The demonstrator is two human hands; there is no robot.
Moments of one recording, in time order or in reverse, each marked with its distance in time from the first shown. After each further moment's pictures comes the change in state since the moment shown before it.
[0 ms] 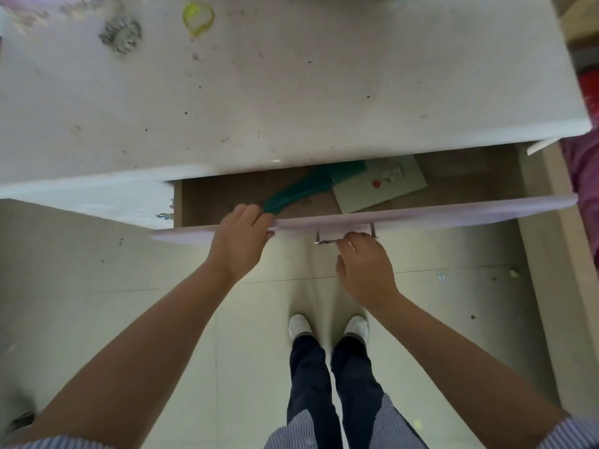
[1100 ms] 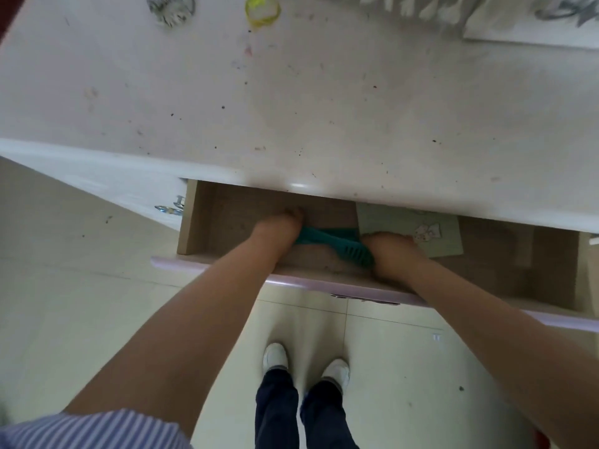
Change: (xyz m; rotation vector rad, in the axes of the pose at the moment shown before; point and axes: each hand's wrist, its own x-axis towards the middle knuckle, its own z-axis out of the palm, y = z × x) left_hand 0.090 -0.024 0.063 -0.068 -0.560 -0.364; right_hand 0.124 0.042 0.017 -0.290 -0.730 -0.104
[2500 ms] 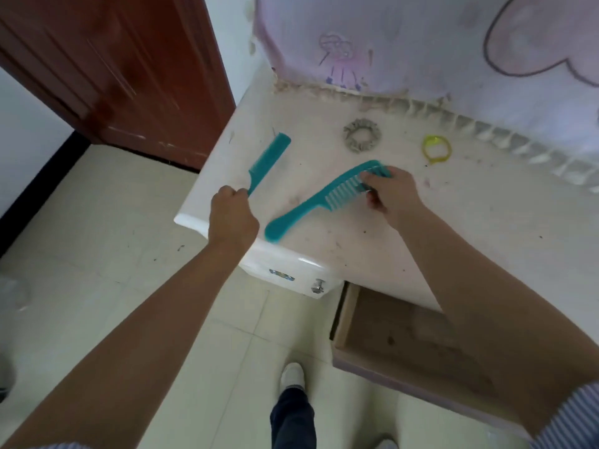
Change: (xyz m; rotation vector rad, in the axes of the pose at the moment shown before) left_hand -0.068 -0.322 -0.108 -0.517 0.677 -0.477; right_hand 0.156 -0.239 -0.239 1.553 0.424 0.102
